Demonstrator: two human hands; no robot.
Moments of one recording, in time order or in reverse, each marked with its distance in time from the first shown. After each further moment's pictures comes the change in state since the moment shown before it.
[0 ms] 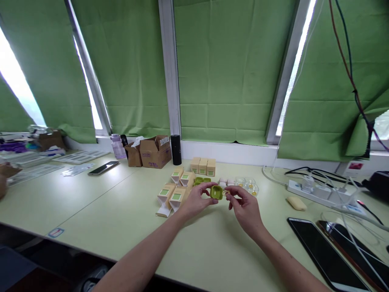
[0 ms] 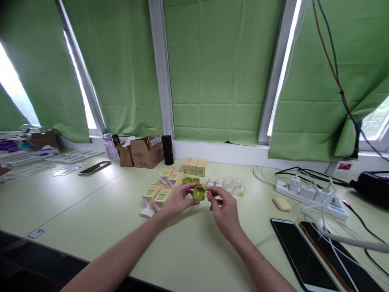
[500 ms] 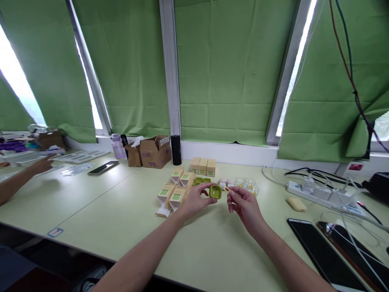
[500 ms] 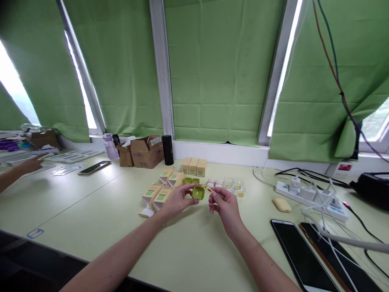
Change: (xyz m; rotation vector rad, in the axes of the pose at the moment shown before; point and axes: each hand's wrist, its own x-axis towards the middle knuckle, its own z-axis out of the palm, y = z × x) left_hand 0.003 -0.004 -0.004 0.113 0.017 -0.005; right_hand 0.010 0.002 -0.005 0.546 -0.024 0.457
